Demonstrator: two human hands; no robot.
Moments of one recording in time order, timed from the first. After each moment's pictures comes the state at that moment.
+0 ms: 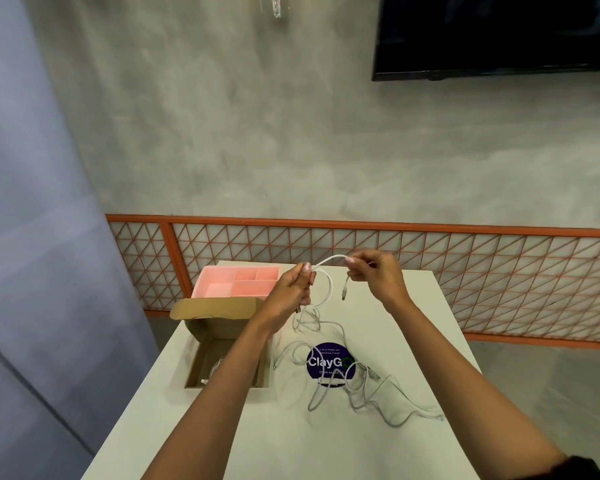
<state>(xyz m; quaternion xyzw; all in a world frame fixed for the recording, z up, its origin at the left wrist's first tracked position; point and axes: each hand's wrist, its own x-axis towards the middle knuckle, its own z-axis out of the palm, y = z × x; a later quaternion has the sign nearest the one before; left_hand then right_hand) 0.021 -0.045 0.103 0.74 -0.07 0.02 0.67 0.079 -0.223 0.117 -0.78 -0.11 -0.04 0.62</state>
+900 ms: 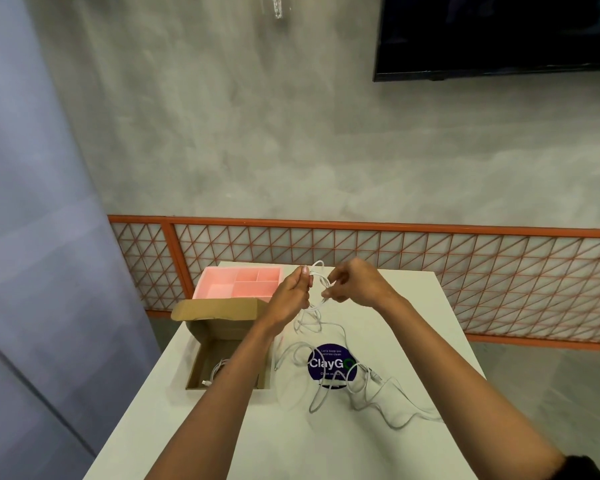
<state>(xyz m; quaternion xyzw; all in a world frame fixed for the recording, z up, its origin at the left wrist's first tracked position) 0.026 -0.045 0.095 0.78 -0.03 0.04 0.62 0.062 -0.200 0.139 -0.90 -0.18 0.10 0.39</state>
